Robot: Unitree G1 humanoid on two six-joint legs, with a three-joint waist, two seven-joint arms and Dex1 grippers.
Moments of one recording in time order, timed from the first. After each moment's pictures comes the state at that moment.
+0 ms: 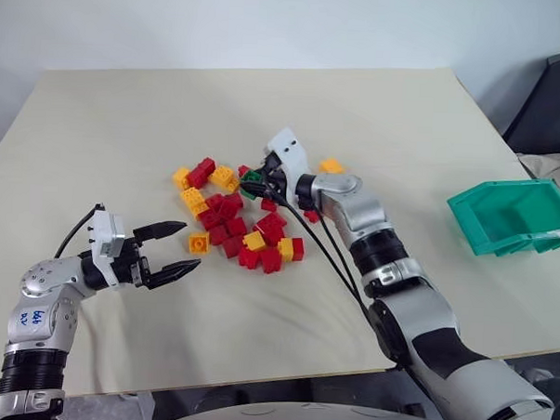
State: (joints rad) left arm -0.19 0.64 0.26 0.15 -0.55 0.09 -1.19; right arm -1.03 -0.10 0.12 0.57 0.09 0.45 0.76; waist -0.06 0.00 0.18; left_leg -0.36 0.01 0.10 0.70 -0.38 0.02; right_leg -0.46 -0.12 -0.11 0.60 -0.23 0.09
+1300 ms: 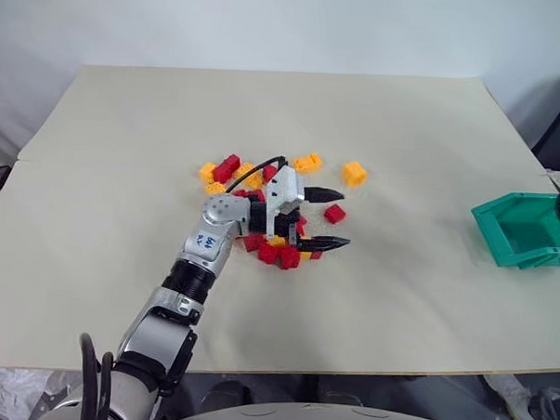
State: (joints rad) left arm -0.84 0.16 -0.18 0.49 -0.25 -0.04 -1.13; right arm -0.45 -1.12 -0.26 0.21 0.05 0.73 0.63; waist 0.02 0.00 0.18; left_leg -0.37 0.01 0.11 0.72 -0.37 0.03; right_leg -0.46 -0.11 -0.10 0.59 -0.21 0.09
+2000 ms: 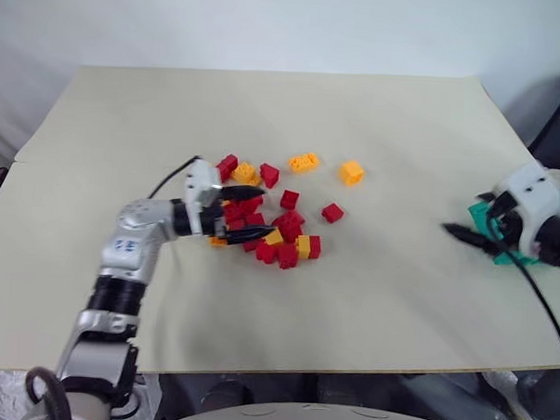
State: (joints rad) left arm -0.58 0.52 0.06 0.24 -0.40 0.26 -1.12; right arm -0.29 -0.99 -0.24 -0.17 0.34 0.66 0.94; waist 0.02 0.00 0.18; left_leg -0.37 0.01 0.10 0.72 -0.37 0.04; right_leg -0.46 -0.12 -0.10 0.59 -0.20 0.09
